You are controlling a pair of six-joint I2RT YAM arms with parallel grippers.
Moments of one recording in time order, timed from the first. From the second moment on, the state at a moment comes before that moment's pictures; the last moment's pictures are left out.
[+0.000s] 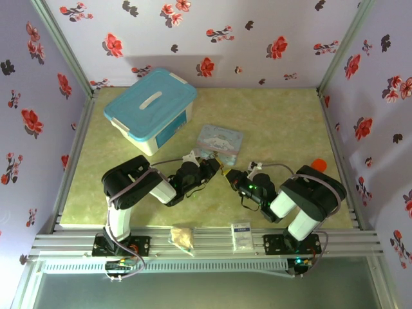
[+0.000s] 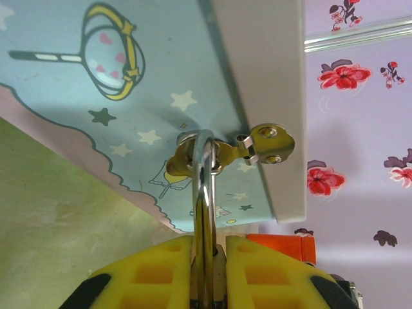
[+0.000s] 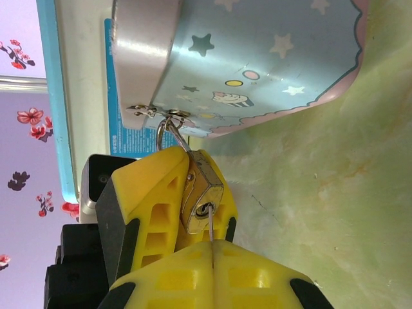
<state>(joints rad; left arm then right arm) -0.93 1.94 0.61 1.10 -0.05 -1.38 0.70 1.65 0.12 1.28 -0.13 1.40</state>
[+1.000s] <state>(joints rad) -0.93 1.88 0.61 0.80 0.06 -1.14 0.69 1.76 0.06 1.29 -0.31 1.21</state>
